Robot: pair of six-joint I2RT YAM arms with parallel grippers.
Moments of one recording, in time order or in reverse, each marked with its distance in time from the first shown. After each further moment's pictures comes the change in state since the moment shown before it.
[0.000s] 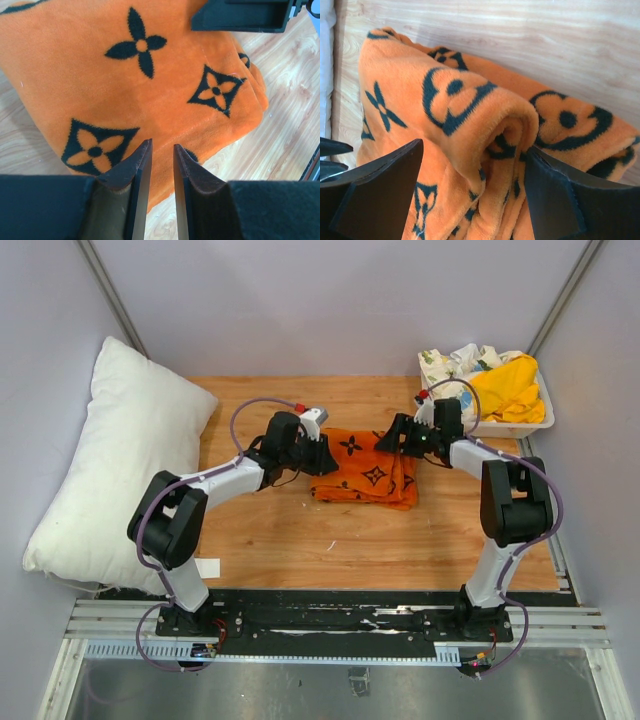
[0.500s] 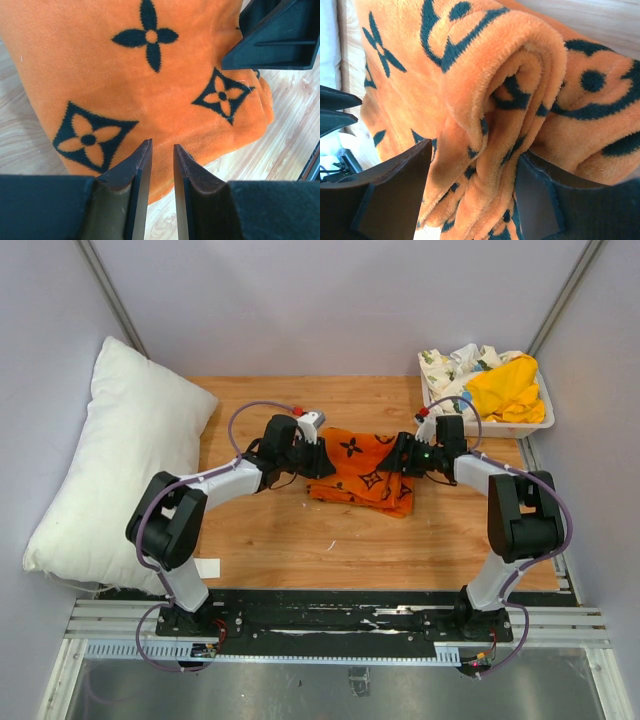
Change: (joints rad) left arm 0.011 -0.006 -0.034 0.004 0.016 0.000; right arm 0.004 -0.126 -0.191 -0.036 -0.049 0.007
